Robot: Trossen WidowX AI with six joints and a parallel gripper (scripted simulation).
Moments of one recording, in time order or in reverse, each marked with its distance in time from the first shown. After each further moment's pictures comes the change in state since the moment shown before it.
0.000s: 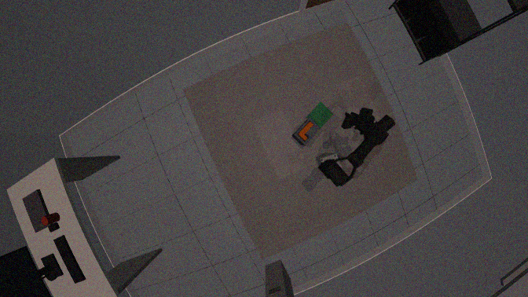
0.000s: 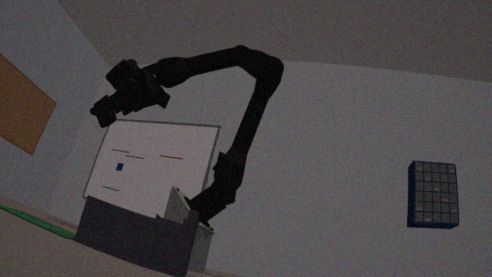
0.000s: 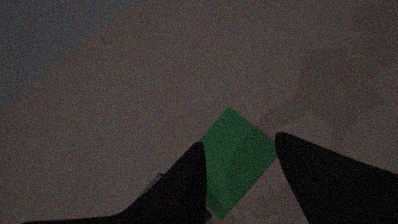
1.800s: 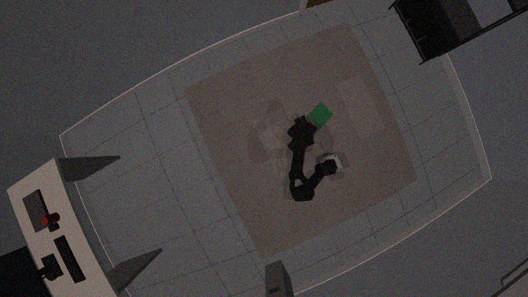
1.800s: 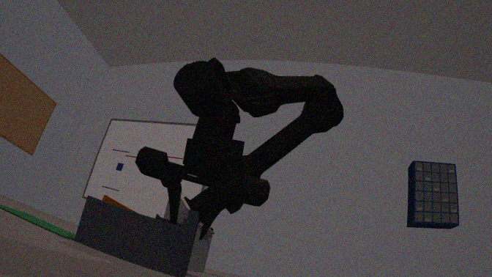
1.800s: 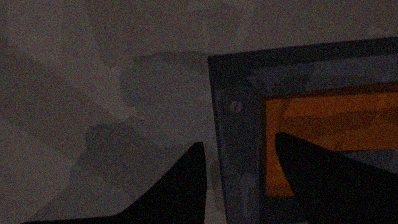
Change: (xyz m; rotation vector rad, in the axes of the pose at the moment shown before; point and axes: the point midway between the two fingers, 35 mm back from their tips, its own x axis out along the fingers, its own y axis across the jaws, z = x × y) arm 0.111 0.200 -0.216 -0.765 0.833 0.050
